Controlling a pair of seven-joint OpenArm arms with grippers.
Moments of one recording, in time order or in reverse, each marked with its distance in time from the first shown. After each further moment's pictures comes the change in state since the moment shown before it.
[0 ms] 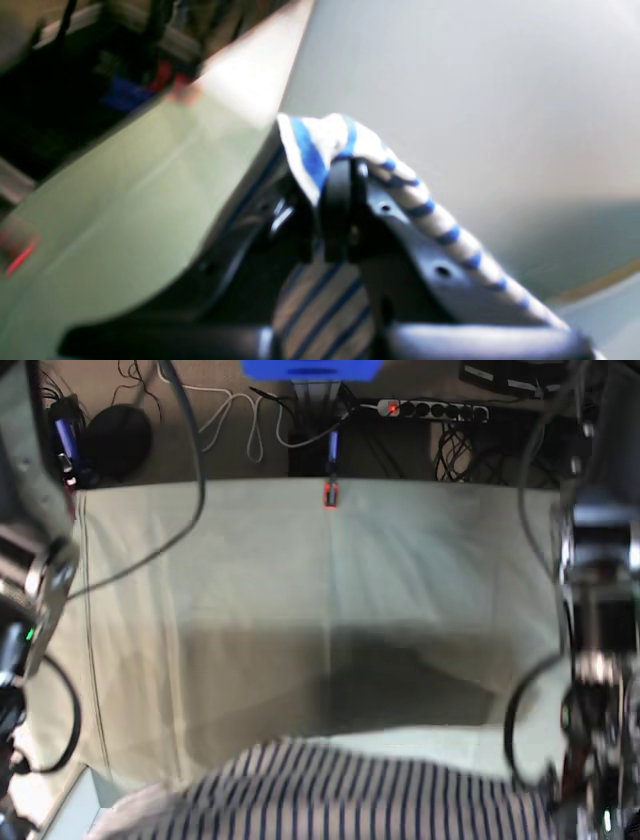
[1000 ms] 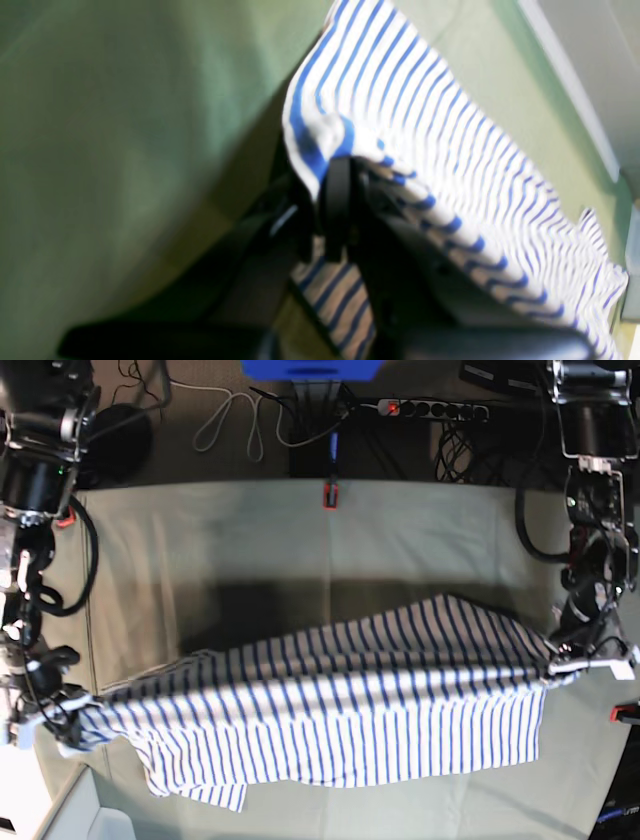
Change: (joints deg) left arm 41.4 -5.2 -11.7 11.2 -17.4 0.3 0.4; right arm -33.7 -0.5 -3.1 20.5 0.4 0.3 -5.0
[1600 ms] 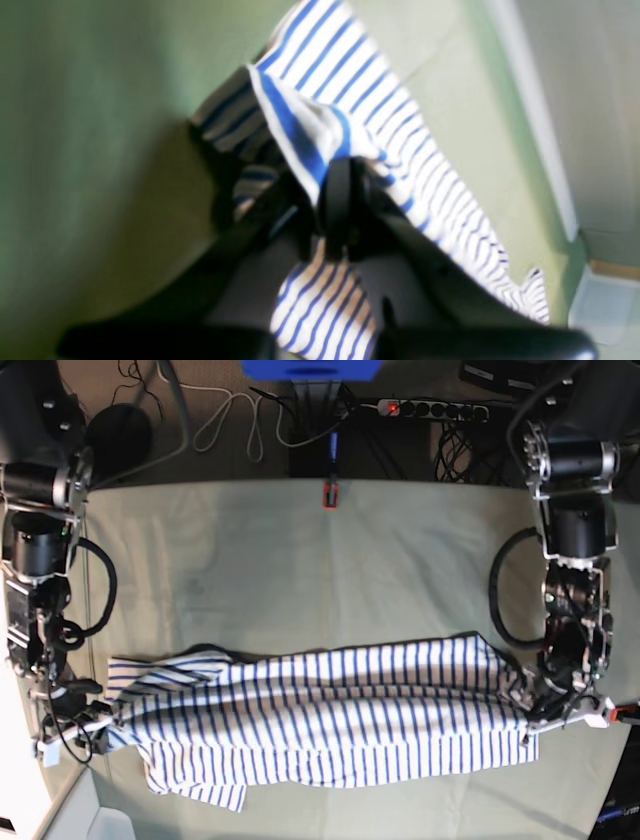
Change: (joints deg) left arm -21.4 6.0 1.5 -24.9 0.2 0.7 -0.2; right arm 14.0 0.2 -5.4 -27.4 -0.7 -0.2 8.6
